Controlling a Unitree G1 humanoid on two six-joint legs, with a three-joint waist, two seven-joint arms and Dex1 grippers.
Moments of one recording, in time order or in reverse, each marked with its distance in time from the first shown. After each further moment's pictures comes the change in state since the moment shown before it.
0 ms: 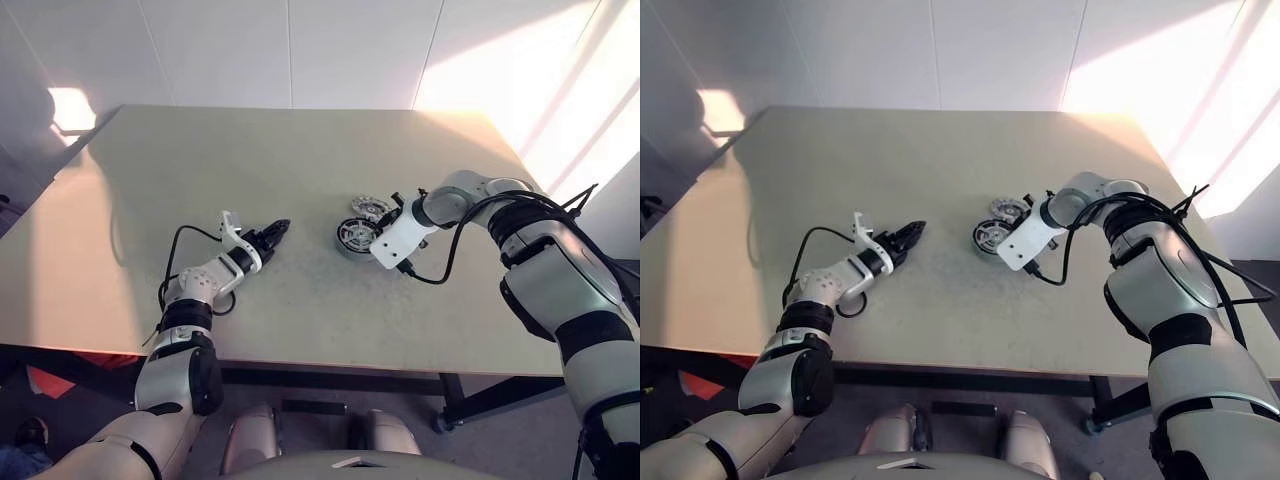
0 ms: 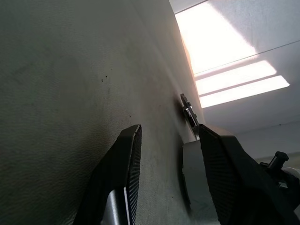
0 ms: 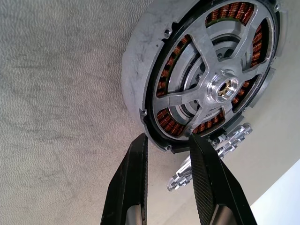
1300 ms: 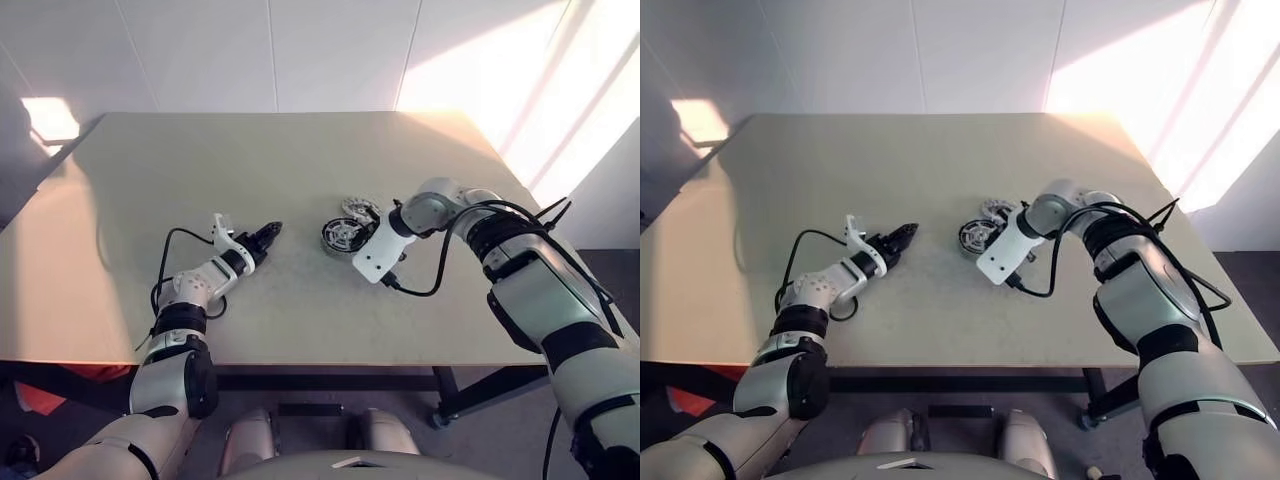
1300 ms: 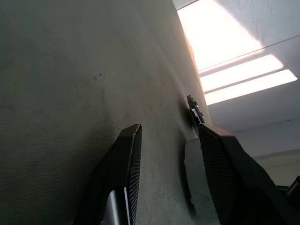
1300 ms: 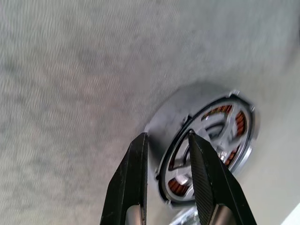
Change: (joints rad) left arm 0.022 0.016 0.001 -0.007 0.003 -0.020 0.004; right arm 0.095 0.083 -0.079 -0.170 0.168 -0.034 0.246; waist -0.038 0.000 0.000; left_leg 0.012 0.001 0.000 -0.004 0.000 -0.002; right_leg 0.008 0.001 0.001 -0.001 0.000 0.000
